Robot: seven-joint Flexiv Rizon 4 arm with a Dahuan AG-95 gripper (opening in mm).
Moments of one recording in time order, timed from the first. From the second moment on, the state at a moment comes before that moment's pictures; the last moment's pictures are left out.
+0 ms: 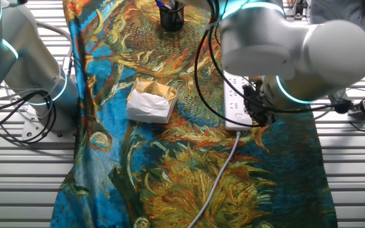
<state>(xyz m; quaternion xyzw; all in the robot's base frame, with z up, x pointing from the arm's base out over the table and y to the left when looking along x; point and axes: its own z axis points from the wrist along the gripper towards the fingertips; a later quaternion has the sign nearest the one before) 0.547 -0.035 0.058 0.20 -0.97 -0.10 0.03</state>
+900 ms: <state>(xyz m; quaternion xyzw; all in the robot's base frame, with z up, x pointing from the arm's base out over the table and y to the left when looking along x) 0.545 -0.035 0.060 0.20 -0.97 -0.10 0.04</state>
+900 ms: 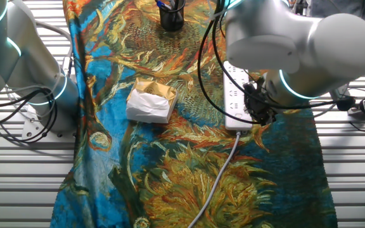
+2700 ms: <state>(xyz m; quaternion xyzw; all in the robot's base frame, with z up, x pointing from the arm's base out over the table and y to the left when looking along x) 0.531 -0.041 0.034 0.17 -0.97 -0.14 0.04</state>
